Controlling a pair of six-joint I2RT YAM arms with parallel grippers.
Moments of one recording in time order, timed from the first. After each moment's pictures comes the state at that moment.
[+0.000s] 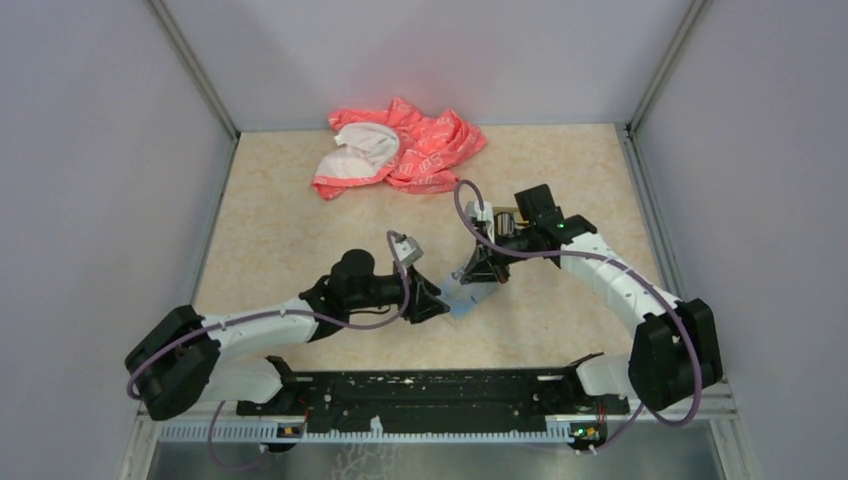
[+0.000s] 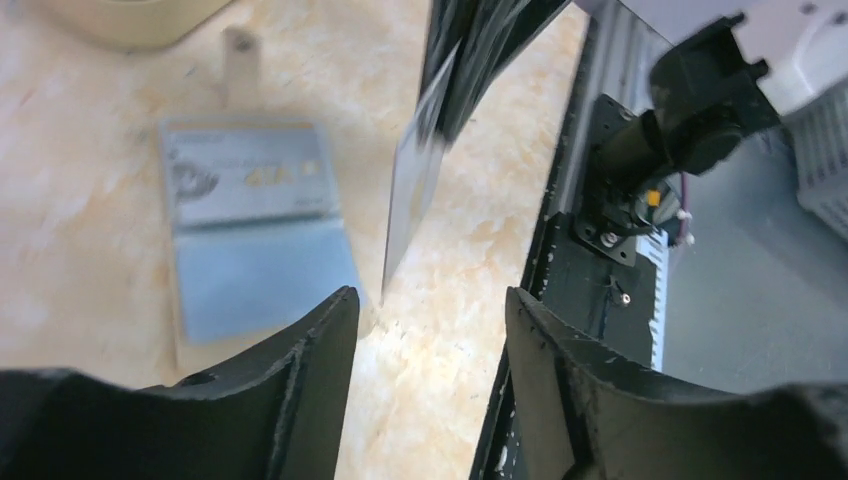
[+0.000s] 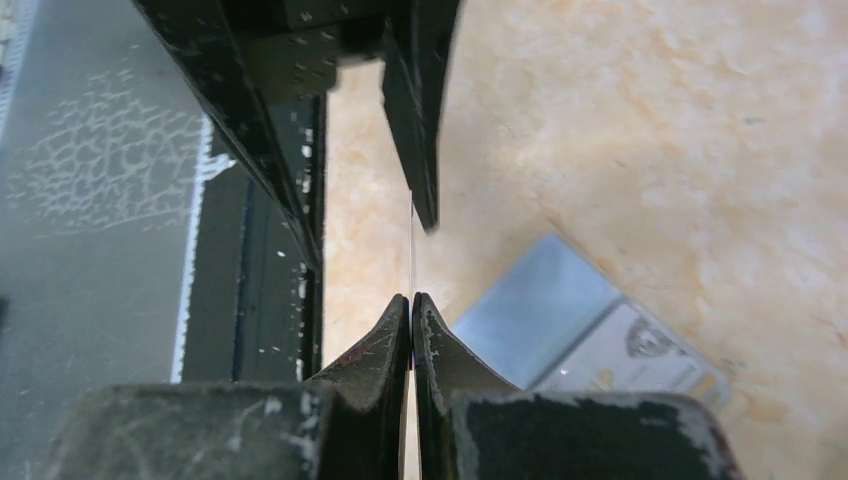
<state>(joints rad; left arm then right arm) -0.89 1.28 0.51 0.52 0.47 -0.30 0.41 1.30 0.93 -0.63 -1.09 -0.61</state>
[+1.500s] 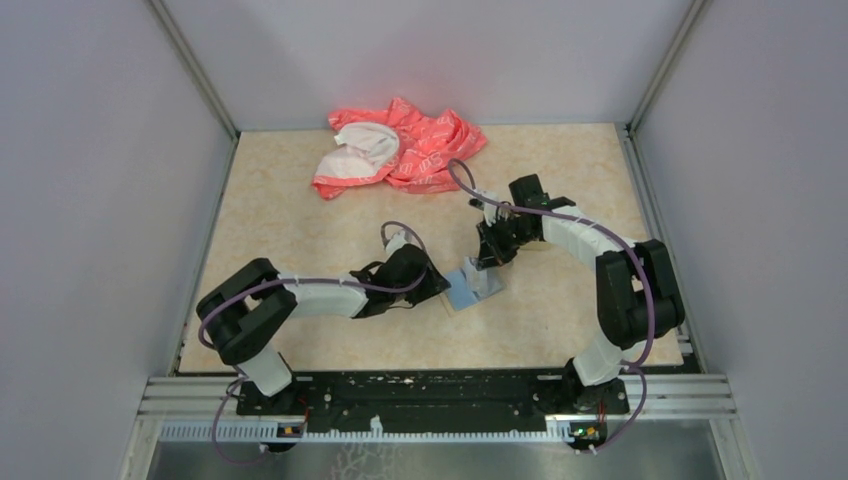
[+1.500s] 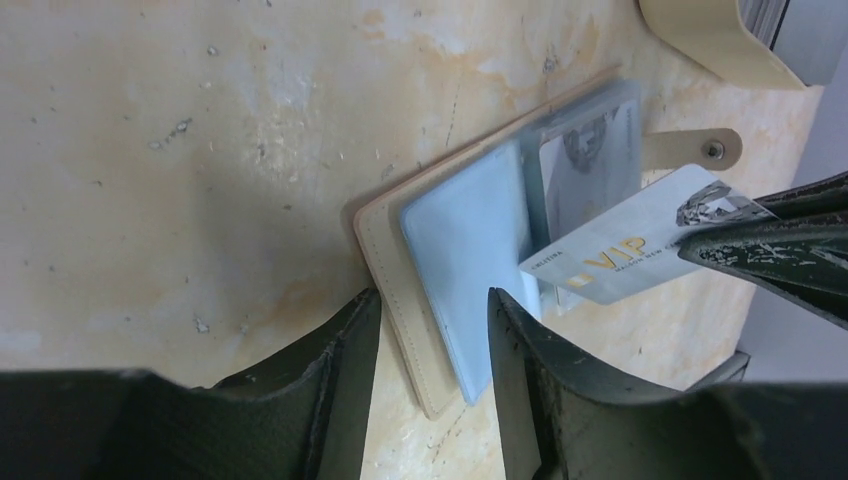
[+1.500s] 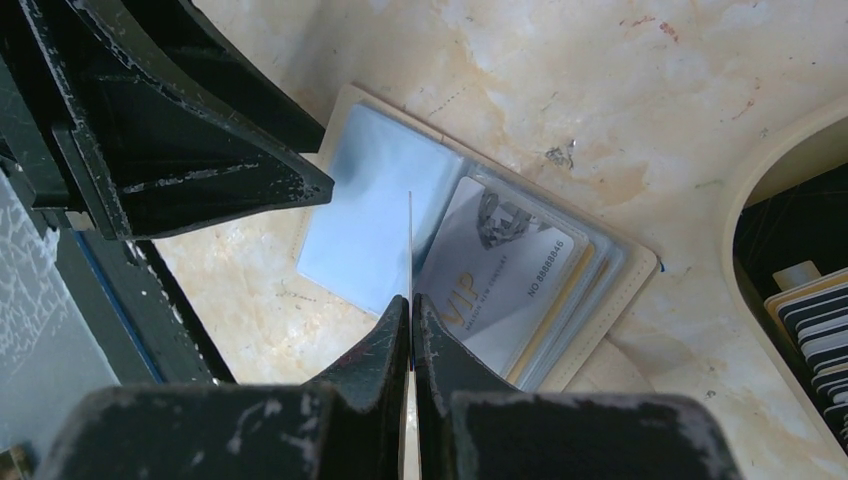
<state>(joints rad) -0.93 1.66 0.71 0.22 -0.18 -1.17 0.31 1.62 1.04 -0.59 -0.68 -0.31</state>
